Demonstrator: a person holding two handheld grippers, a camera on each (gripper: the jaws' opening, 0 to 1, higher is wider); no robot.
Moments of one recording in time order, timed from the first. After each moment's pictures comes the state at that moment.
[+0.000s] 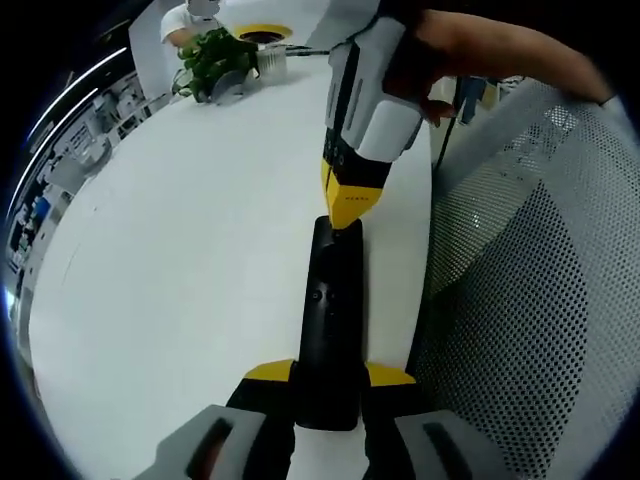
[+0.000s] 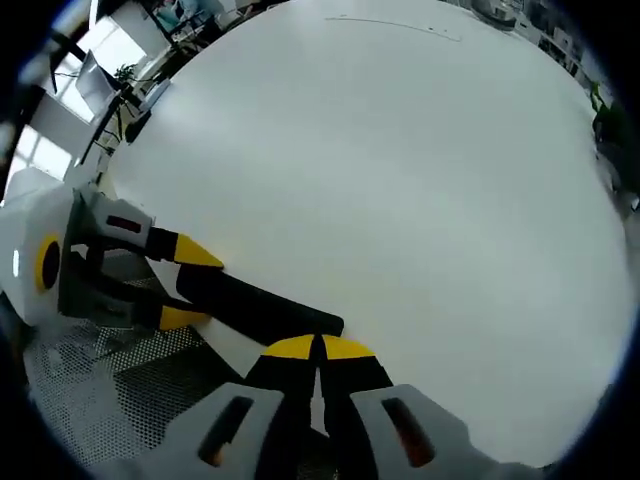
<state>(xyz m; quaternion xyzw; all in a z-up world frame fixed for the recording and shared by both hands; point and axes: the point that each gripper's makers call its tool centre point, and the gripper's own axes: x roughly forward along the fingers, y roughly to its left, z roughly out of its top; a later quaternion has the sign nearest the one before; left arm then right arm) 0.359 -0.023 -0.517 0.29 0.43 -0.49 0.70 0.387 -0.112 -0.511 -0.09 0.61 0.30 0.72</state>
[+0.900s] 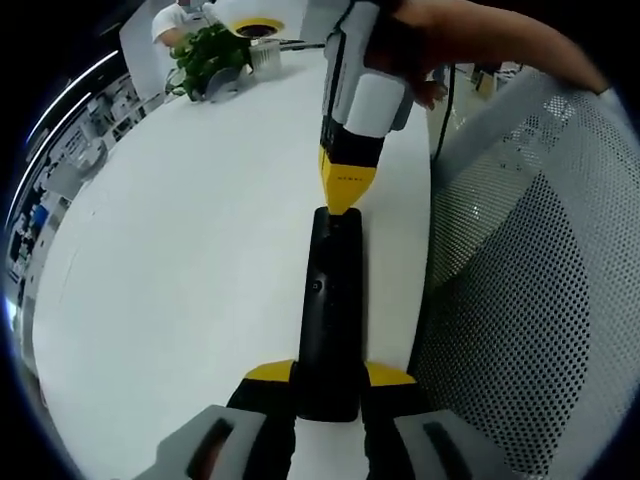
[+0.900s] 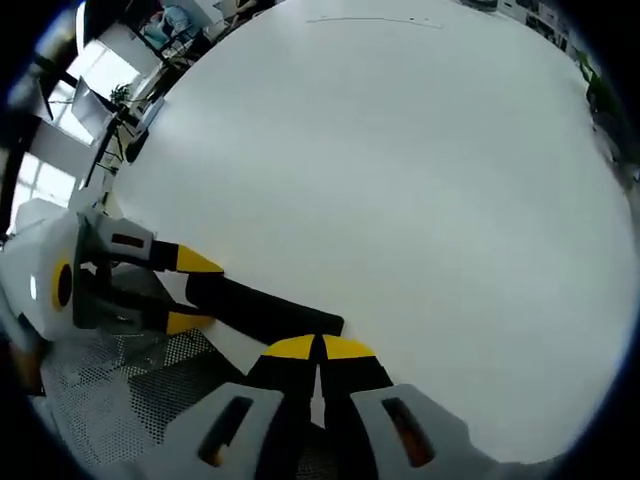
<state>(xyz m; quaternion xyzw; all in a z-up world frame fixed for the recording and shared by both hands) 0.360 -0.025 -0.518 0.31 0.43 -0.49 0.69 0.391 -0.122 -0.512 -0.05 0.63 0.29 0.72</state>
